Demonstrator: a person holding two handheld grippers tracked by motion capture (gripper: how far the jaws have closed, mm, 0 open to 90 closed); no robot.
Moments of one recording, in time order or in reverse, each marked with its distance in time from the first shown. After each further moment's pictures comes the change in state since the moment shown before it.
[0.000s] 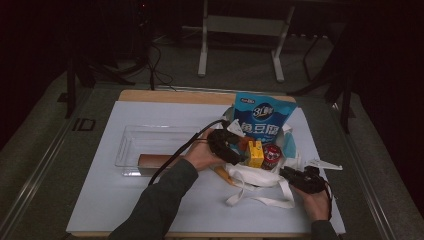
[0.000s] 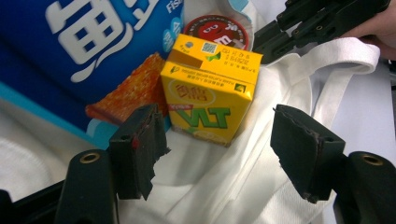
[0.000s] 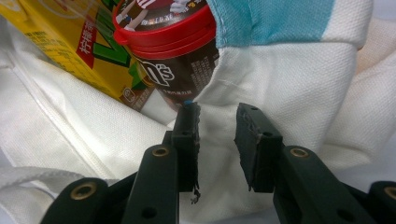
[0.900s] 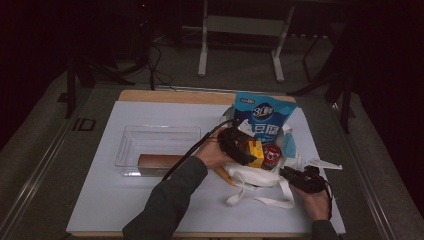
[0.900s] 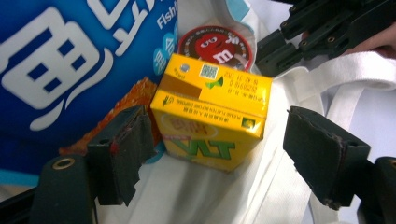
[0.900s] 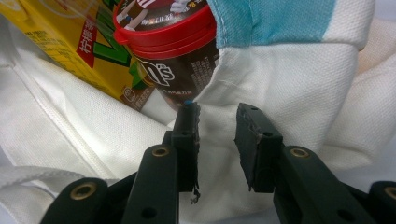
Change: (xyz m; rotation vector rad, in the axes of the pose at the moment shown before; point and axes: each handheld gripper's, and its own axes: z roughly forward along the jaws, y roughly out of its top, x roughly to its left) left arm 0.004 0.014 0.029 -0.002 -0.022 0.013; right arm -0.001 0.001 0.000 0.005 0.003 -0.004
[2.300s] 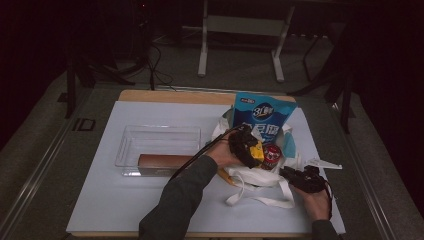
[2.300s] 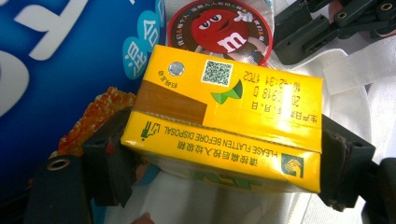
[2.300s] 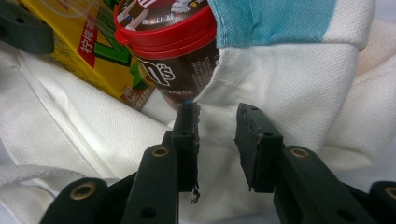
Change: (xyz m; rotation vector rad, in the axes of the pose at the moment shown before) left arm 0.003 0.004 0.046 0.088 -0.009 0.054; right arm 0.000 0.001 0.000 0.005 0.003 -0.003
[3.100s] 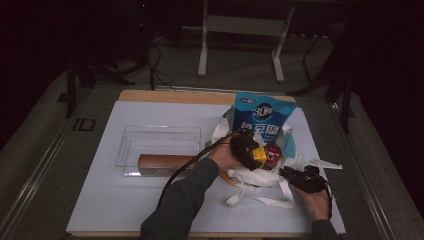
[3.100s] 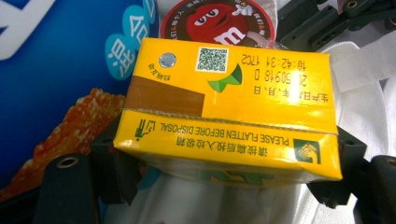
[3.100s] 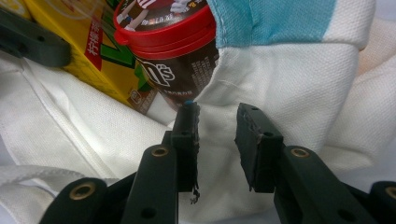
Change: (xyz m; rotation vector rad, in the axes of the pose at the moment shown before) left arm -0.007 -0.002 0.008 -0.001 0.040 0.033; right arm 0.000 0.000 0.000 -0.001 0.006 0.007
